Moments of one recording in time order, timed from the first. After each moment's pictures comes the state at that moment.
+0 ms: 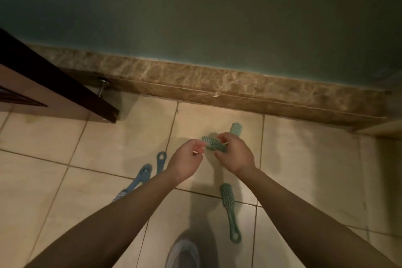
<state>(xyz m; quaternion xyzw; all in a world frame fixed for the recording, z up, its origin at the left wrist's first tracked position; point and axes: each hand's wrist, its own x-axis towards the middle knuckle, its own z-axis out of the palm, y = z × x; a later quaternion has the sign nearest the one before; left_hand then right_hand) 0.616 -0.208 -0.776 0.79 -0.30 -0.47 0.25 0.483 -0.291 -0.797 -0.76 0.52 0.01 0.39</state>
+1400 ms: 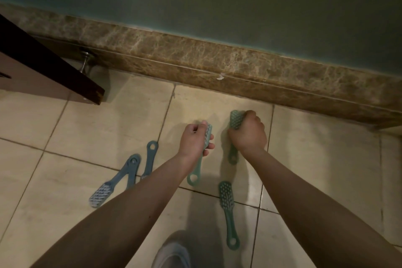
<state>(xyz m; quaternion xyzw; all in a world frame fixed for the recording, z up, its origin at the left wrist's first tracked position) 0.593 -0.245 -0.820 0.75 -0.05 -0.50 0.44 0.487 -0.335 -0.853 -0.70 0.65 0.02 0.28</state>
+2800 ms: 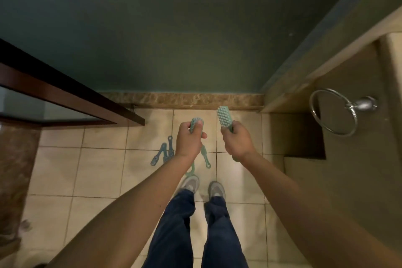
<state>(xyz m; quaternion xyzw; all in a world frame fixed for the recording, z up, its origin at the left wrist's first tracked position) 0.495 -0.180 -0.215 0.76 -0.15 -0.50 0.38 0.370 -0.225 -0.226 -0.50 0.64 -0.12 0.57</state>
